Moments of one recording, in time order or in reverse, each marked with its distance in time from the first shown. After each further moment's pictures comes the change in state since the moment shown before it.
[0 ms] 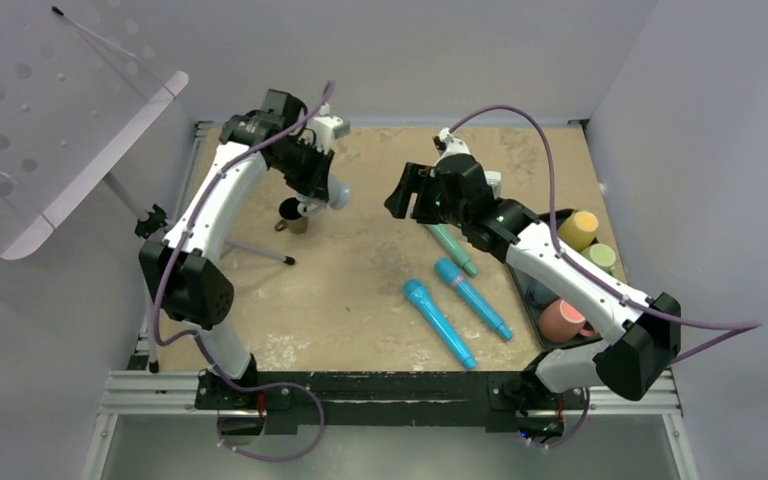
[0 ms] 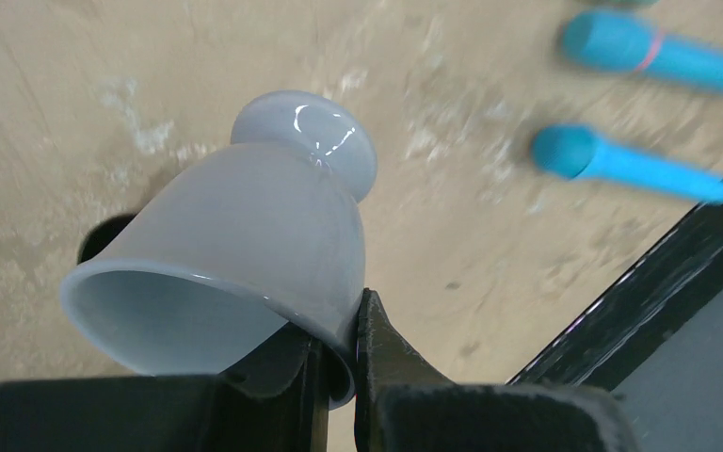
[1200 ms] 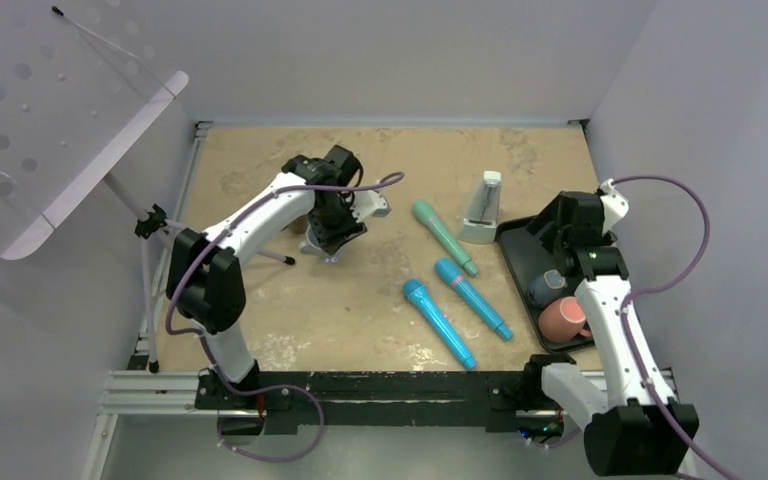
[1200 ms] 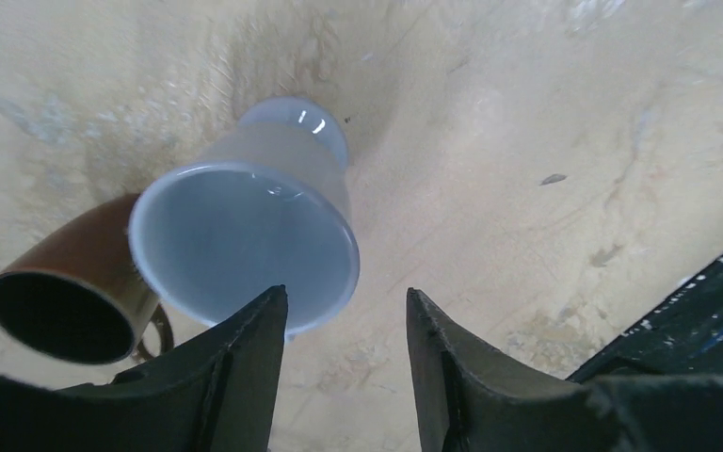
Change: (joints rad) left arm -0.264 0.066 -0.370 0.035 -0.395 0.391; right arm -0.680 -0.424 -0.362 -0.312 0.386 -0.002
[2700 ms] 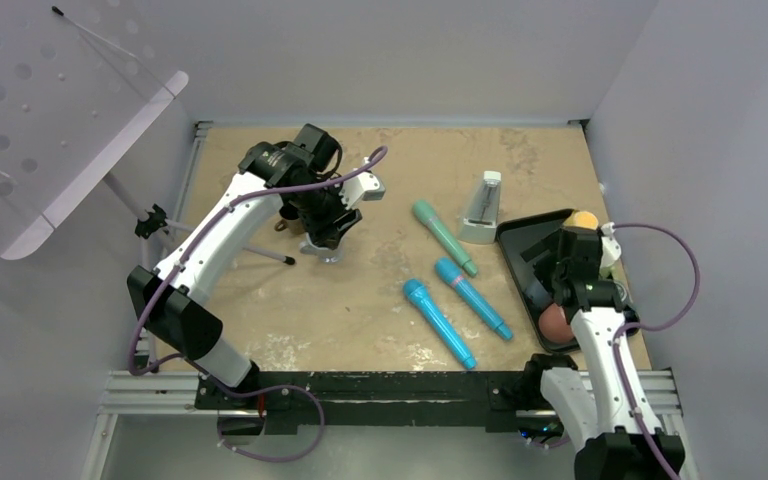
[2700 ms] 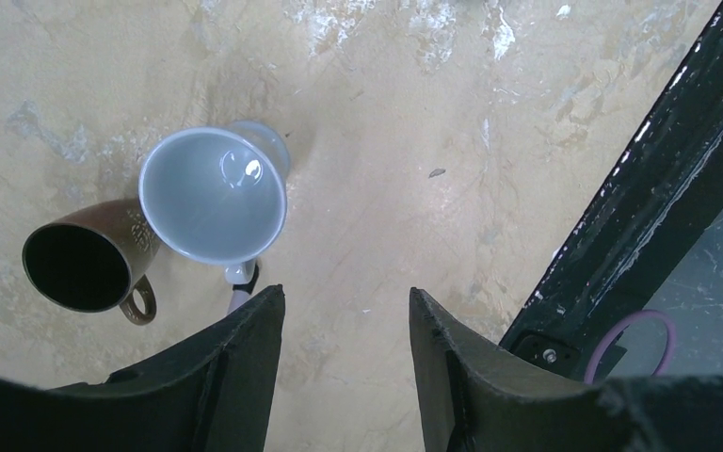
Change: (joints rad) left arm 0.008 -0.199 0.187 -0.206 0.217 -0.036; right arm -0.077 -0.134 -0.244 -0.035 -0.204 0.201
